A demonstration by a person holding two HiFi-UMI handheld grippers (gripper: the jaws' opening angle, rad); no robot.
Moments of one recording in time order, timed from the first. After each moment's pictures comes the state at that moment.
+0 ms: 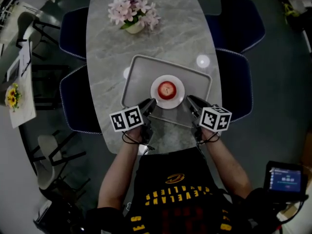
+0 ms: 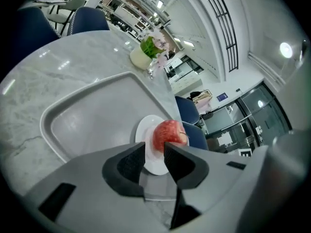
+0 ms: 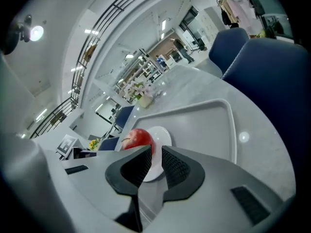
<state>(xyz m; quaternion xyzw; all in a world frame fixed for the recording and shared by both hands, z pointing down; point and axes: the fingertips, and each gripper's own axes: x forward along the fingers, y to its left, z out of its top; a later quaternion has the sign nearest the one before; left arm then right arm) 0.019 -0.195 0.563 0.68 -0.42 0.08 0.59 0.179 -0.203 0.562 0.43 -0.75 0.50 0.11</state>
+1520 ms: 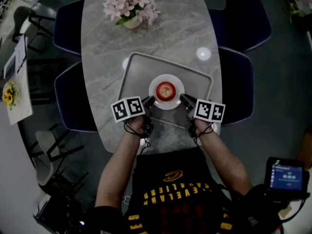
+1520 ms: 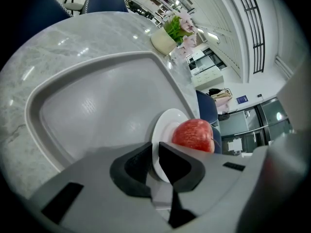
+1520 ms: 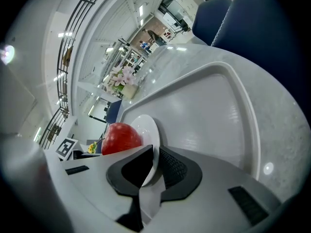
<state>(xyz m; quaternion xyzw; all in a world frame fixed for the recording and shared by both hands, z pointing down) 0.025 -0.202 0.612 0.59 -0.44 0.13 0.66 0.166 -0.211 0.613 0.41 -0.68 0.60 0.13</state>
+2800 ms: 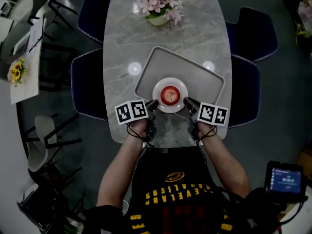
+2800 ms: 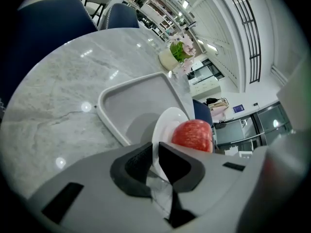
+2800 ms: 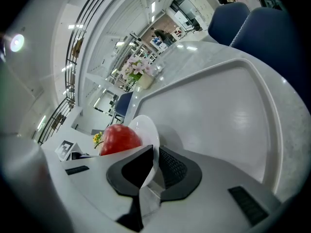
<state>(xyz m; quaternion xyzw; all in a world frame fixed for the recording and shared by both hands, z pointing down) -0.027 -0.157 0.590 0.59 -0.47 0.08 0.65 0.111 -0.186 0.592 0.38 -0.71 0.57 0.14</state>
